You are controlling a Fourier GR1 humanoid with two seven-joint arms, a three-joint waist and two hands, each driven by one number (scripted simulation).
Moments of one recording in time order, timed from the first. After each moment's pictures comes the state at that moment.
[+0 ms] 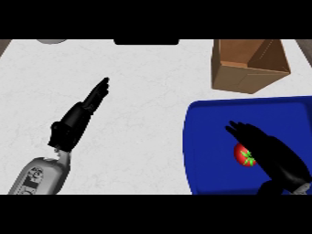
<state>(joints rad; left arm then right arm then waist) -0.23 0.23 -0.22 -1.51 0.01 -0.04 0.07 0.02 -0.46 0.29 -1.75 0.85 0.36 0.06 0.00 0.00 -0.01</state>
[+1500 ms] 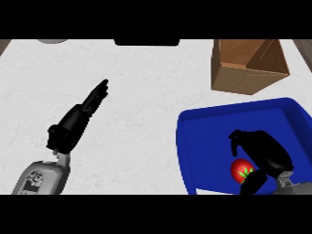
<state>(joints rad) -0.20 0.16 -0.13 -1.53 -0.06 -0.13 0.07 -0.05 -0.36 0.25 -1.49 1.10 0.24 -0.09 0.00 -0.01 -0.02</state>
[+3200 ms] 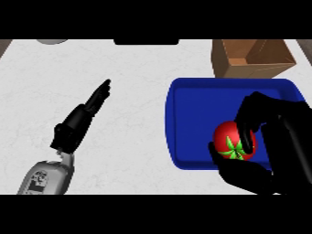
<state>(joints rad) -0.20 0.12 -0.12 -1.54 -0.11 -0.14 0.09 -0.35 -0.01 0.24 -2.23 1.17 0.53 0.53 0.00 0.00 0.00</state>
